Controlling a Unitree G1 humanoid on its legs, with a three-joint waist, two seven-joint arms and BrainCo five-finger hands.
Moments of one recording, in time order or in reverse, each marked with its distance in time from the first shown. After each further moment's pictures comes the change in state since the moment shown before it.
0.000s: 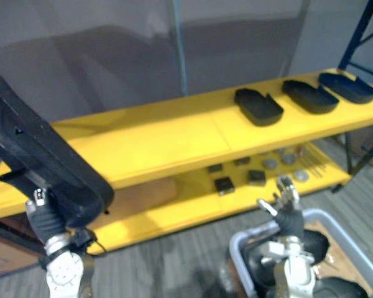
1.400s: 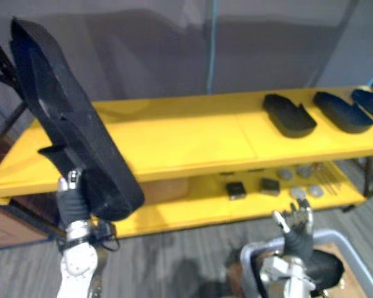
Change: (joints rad) left arm -0.062 0.099 -0.237 -0.021 0.037 -0.017 -0.085; right arm 0.163 0.084 -0.024 -0.089 0.110 -0.061 -0.096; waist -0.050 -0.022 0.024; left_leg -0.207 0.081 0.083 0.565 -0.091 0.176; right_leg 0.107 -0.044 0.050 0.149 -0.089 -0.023
